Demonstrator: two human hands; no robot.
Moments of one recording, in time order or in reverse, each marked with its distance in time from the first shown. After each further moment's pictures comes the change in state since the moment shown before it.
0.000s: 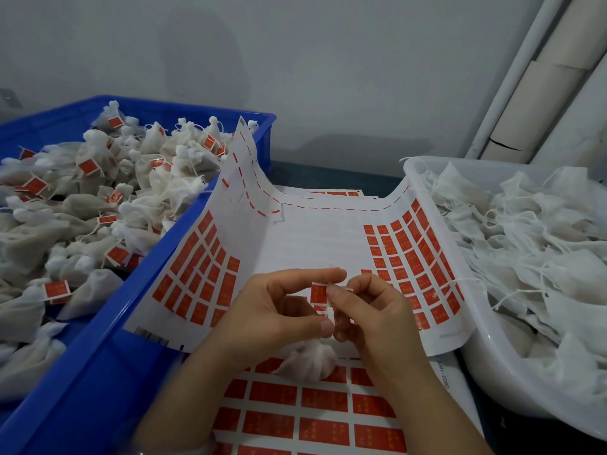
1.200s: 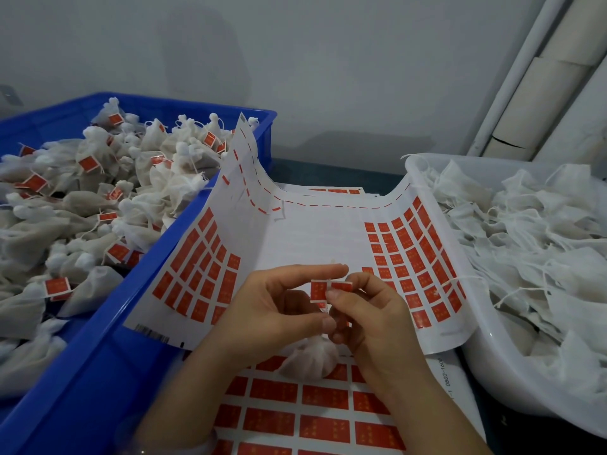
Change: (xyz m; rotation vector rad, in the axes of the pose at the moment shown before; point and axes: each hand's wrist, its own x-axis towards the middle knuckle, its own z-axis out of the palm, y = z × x) left_hand 0.000 0.000 0.003 0.009 0.014 0.089; right_hand -0.003 -0.002 0.004 0.141 -0.018 0.065
